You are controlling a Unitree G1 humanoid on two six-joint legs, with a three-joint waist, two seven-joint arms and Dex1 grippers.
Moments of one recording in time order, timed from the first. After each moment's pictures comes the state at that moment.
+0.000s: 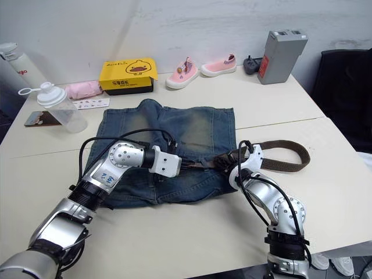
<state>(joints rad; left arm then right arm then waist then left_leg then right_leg) -0.72 0.48 -0.40 0.32 0.17 -0.36 -0.94 -0.27 -0.19 -0.21 -0.18 1.64 0.81 -0.63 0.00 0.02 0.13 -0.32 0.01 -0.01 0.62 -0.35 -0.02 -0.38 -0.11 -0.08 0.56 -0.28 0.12</state>
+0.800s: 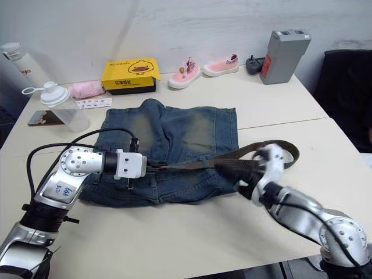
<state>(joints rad) -0.46 0.70 -0.19 -0.06 -0.03 -0.11 -1.02 -0.05 -0.77 -0.03 -0.63 1.54 0.93 -0.32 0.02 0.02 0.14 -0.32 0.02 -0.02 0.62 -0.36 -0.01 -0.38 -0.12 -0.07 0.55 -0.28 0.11</state>
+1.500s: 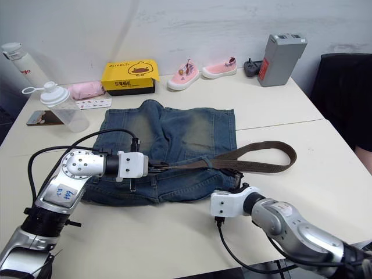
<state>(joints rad) -0.44 0.68 -0.18 -0.11 -0.04 -0.03 -1.02 -0.21 -1.04 0.71 -0.62 -0.33 0.49 0.22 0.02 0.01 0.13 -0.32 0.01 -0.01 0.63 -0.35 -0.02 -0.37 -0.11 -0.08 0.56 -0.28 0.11</state>
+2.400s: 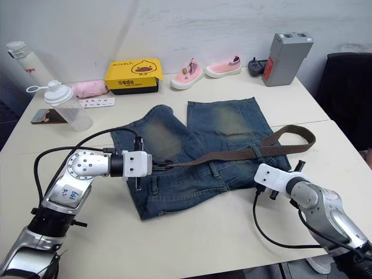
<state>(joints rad) -0.45 0.63 -0.19 -0.12 -0.03 -0.04 -0.97 -0.06 -0.92 0.13 -0.32 -0.24 0.51 0.47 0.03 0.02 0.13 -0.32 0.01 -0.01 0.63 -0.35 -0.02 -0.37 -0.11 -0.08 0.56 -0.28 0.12</state>
